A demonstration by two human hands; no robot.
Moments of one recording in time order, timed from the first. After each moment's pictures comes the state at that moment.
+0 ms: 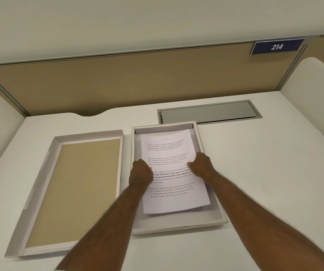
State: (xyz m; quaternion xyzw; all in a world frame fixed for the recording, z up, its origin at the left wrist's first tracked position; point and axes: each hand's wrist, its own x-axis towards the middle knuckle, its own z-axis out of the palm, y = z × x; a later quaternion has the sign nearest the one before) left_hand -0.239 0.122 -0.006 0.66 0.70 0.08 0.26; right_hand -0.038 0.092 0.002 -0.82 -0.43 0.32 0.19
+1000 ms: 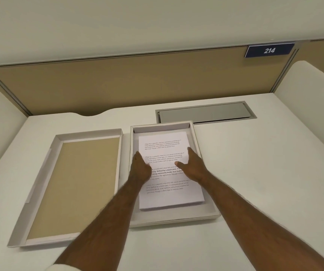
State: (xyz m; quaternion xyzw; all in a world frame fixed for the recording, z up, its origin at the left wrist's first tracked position) left_hand -0.239 0.112 0.001 0.63 0.66 0.22 0.34; right_hand -0.053 0.061 0.015 -0.73 -0.50 0.37 0.30
